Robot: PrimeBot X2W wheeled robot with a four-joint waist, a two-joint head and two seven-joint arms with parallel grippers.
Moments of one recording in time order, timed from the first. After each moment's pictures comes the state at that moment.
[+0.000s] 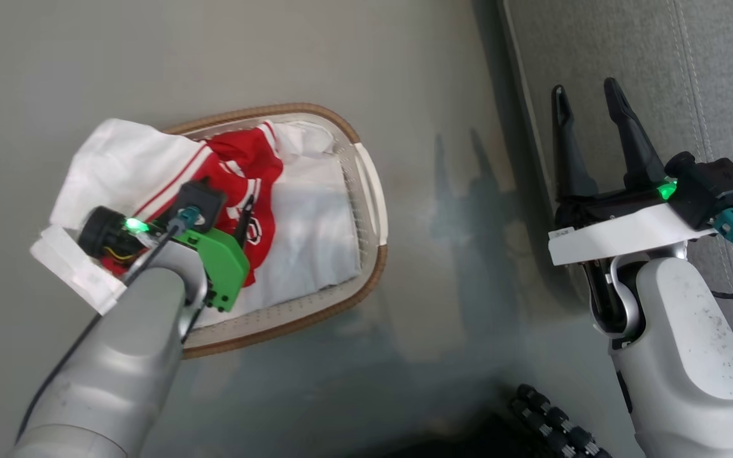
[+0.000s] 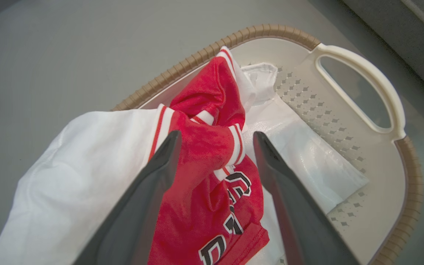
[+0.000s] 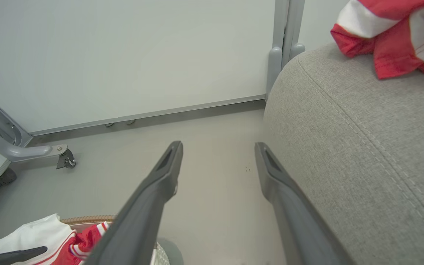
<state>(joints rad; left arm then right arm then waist) -0.81 0.16 -0.60 1.05 -0.24 -0.13 -0.20 -0.47 -0.05 0.09 0.15 0.31 0.13 -0.26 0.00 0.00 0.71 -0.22</state>
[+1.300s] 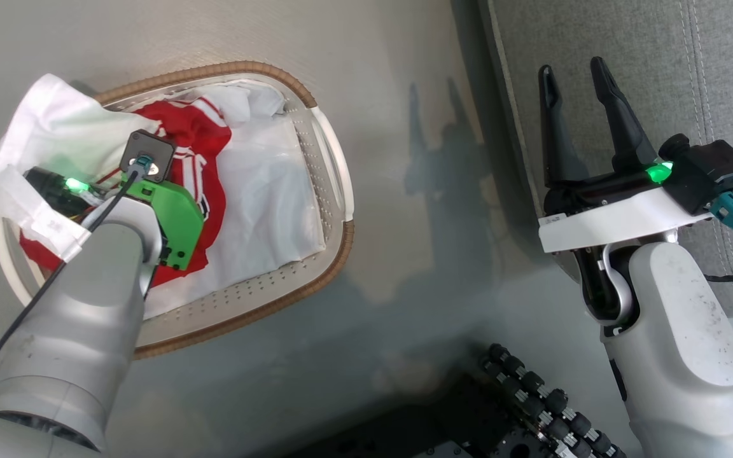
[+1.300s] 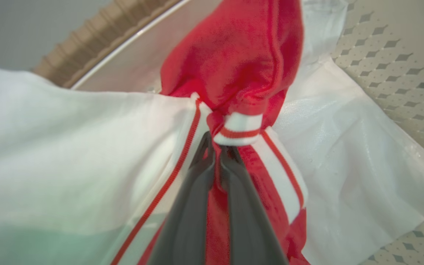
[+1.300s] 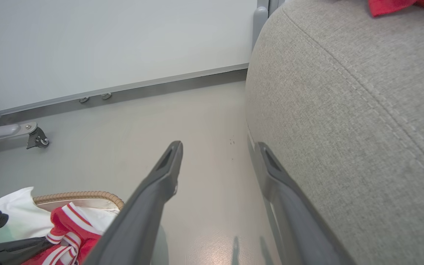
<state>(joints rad) -0.99 0.19 -0.64 1.26 -0.25 -0.08 -0.18 -0.52 -0.05 0.13 0.15 0.35 0.13 -0.26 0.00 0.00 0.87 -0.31</state>
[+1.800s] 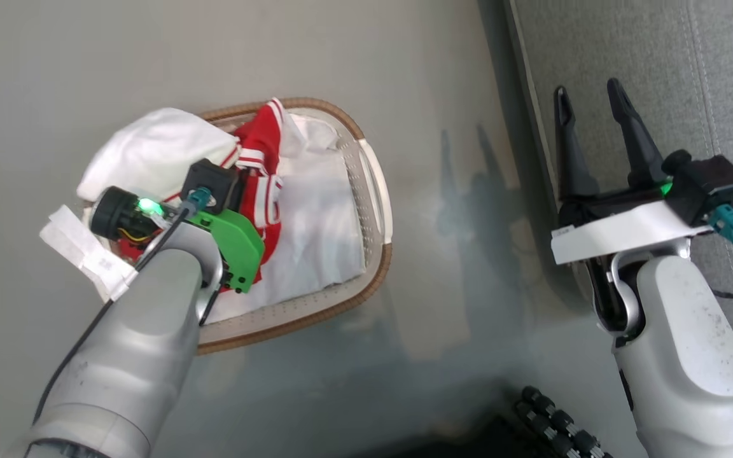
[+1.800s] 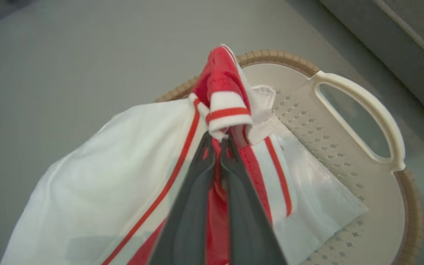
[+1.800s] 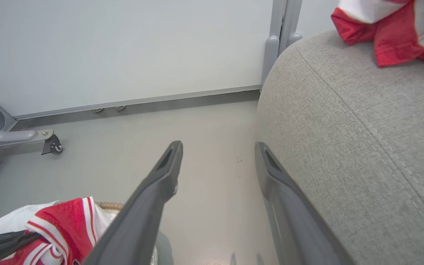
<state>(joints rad) -0.89 0.12 -0.65 1.14 -0.30 -0.12 -0.26 -0.48 -0.05 0.08 0.19 0.26 0.13 -0.26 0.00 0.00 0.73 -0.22</state>
